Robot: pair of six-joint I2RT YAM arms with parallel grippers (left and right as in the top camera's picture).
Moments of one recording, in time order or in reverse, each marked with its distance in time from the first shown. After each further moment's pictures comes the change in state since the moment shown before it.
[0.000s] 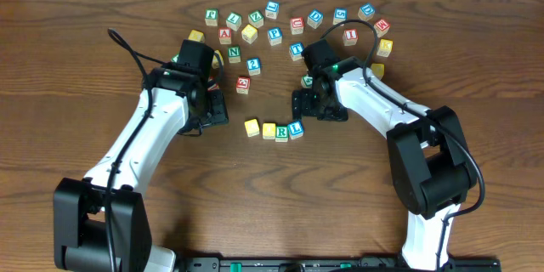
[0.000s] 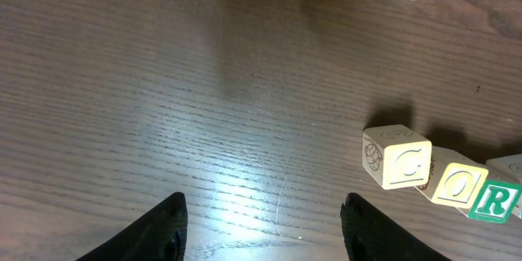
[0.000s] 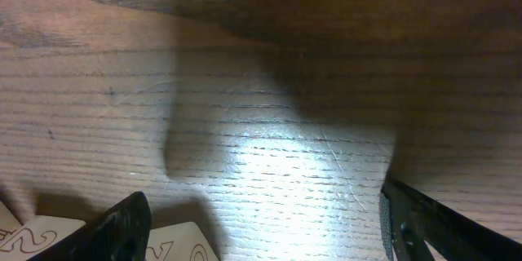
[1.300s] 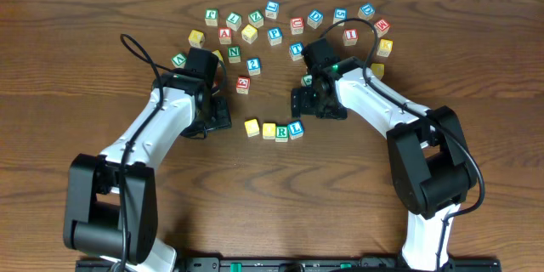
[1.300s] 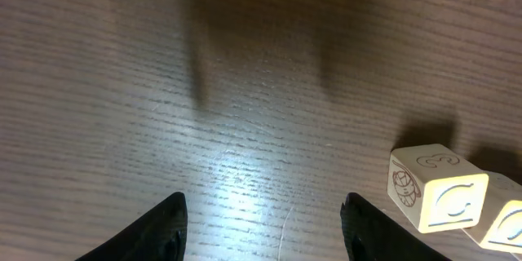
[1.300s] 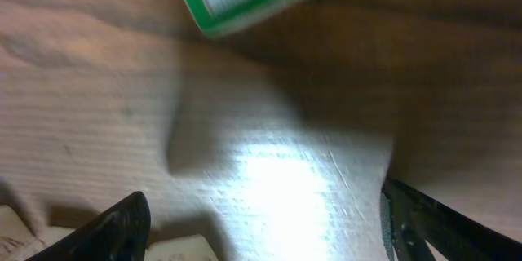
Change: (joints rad) left arm 0.000 0.092 -0.060 0.104 0.018 -0.004; right arm 0.000 0.000 0.000 0.050 0.004 0.000
